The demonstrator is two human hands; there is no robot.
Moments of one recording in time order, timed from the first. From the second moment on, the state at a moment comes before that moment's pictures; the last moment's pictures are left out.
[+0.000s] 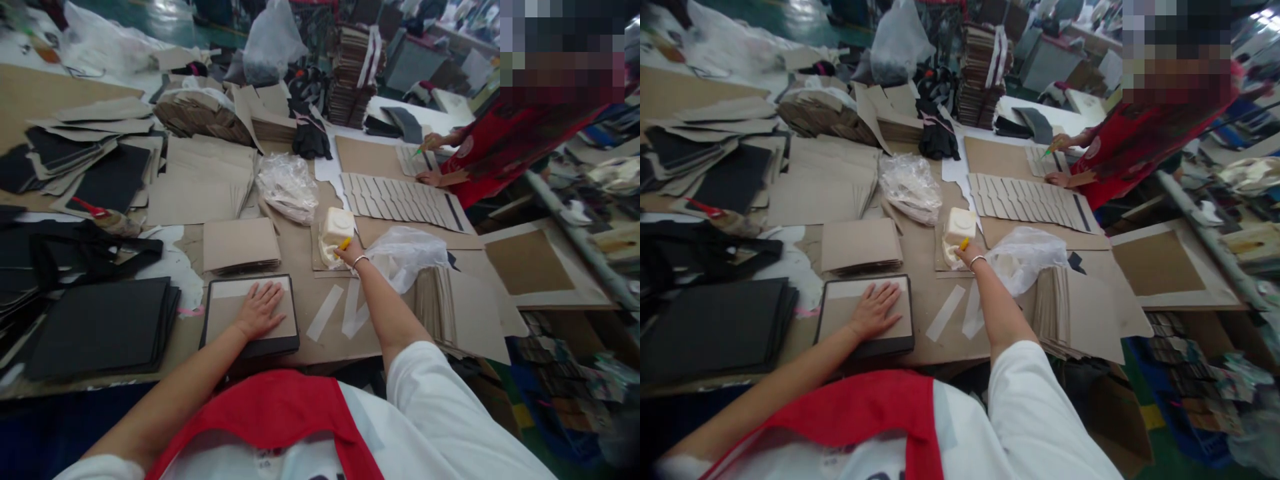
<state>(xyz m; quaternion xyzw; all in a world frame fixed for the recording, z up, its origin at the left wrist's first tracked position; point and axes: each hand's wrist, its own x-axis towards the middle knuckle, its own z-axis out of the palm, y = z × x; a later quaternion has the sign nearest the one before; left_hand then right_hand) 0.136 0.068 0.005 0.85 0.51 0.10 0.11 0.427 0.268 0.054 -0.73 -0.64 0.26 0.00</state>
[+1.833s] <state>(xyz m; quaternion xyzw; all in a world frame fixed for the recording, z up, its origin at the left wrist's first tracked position) -0.036 -0.021 0.031 0.63 0.58 0.32 0.41 0.304 0.031 0.029 -0.45 -0.77 0.40 0.22</state>
